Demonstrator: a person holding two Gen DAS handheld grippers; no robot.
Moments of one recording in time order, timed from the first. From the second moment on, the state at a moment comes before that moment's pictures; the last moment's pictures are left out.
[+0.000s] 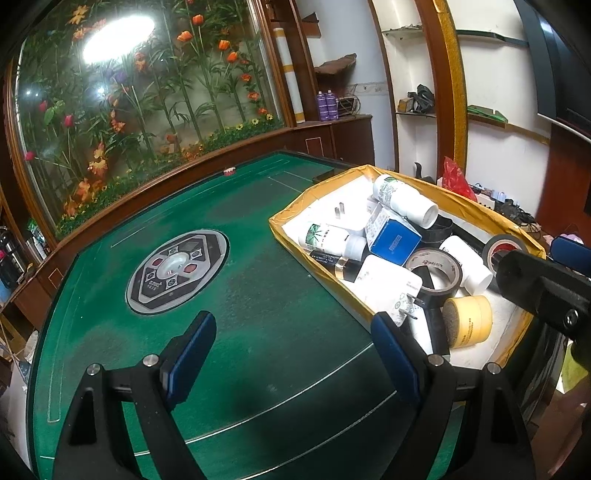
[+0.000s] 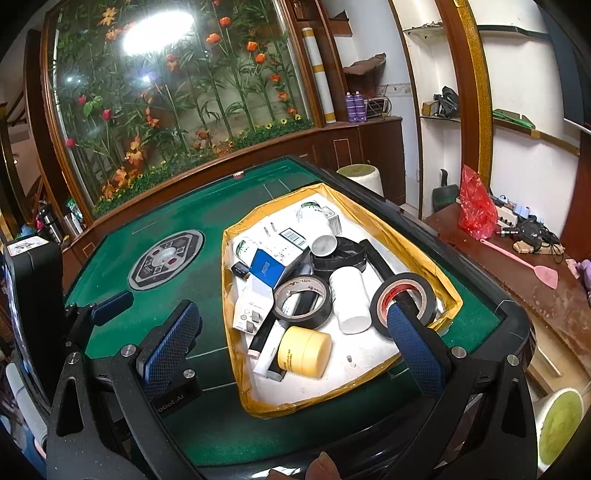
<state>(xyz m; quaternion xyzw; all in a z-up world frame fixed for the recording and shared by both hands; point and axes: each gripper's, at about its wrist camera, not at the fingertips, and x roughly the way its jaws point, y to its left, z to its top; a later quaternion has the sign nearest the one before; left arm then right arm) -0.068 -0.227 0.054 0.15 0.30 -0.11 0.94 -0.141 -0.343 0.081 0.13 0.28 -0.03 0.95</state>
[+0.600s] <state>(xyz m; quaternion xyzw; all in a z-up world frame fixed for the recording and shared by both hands) -0.066 -0.220 0.055 0.16 0.30 -0.06 0.94 -0.141 -0.343 0.083 0.13 0.28 -0.03 0.95</state>
